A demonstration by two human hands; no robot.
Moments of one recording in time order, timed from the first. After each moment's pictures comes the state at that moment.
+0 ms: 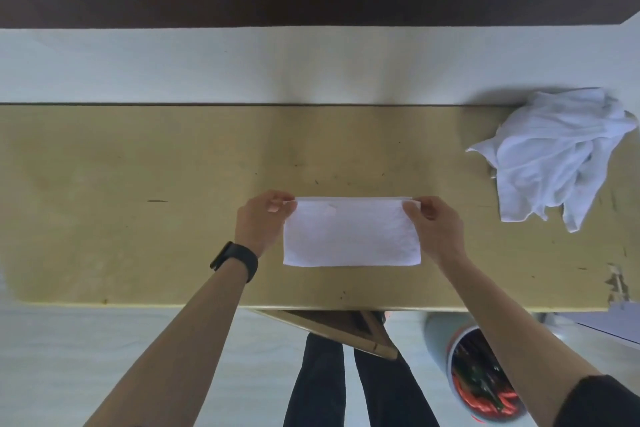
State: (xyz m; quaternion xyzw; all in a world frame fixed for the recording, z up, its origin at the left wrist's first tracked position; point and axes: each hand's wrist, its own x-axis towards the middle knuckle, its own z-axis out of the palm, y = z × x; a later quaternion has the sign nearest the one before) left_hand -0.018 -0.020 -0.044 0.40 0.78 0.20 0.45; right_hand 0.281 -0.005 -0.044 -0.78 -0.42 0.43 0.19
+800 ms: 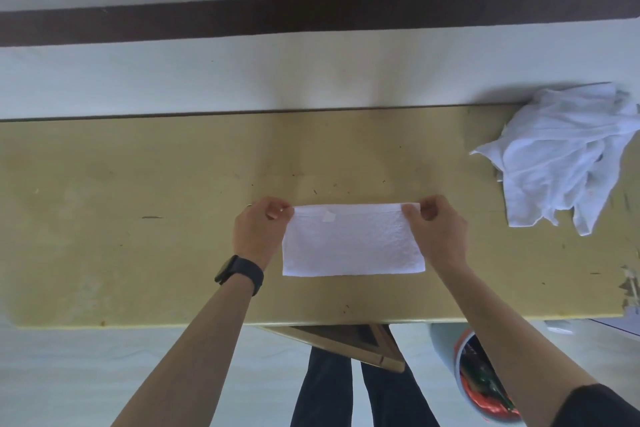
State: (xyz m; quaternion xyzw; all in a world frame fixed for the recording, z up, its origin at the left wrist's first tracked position) left_hand -0.013 -0.010 -0.055 0.43 0.81 0.17 0.35; right_hand 0.274 0.005 -0.051 -0.82 -0.43 0.34 0.15
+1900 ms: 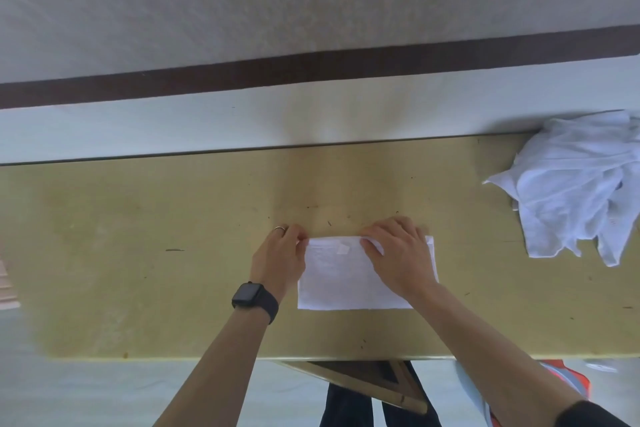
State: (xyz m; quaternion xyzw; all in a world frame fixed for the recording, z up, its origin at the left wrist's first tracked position) left_hand -0.016 -0.002 -0.051 0.60 0.75 0.03 0.27; right_hand 0.214 0.010 -0.078 -0.61 -0.75 0.18 0.15
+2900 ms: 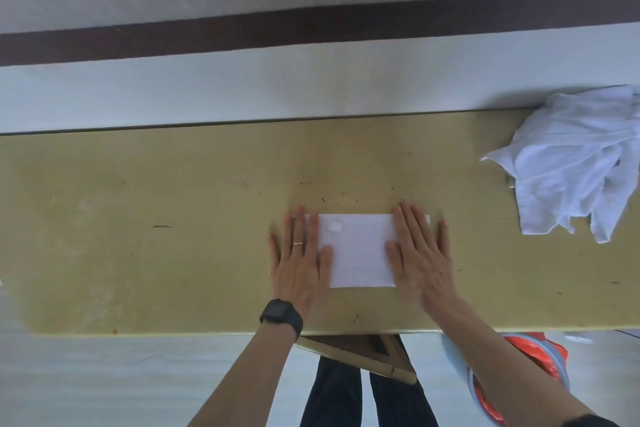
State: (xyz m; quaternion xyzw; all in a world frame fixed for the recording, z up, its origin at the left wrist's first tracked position) left_hand 0.027 -0.067 -0.098 0.66 0.72 -0.02 0.20; right_hand 0.258 -0.043 -0.097 -0.65 -0.74 0.17 0.02
